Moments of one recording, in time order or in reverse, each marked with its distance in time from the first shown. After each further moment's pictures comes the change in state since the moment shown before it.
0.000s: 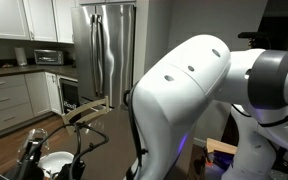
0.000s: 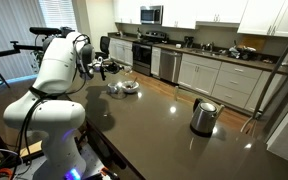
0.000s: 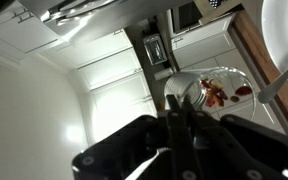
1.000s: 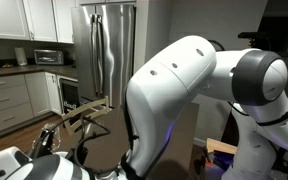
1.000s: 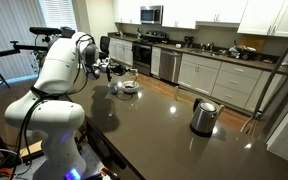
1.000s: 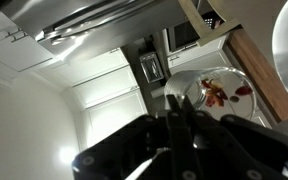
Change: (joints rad) arm -0.063 0.000 -0.026 0.000 0.047 0.041 0.000
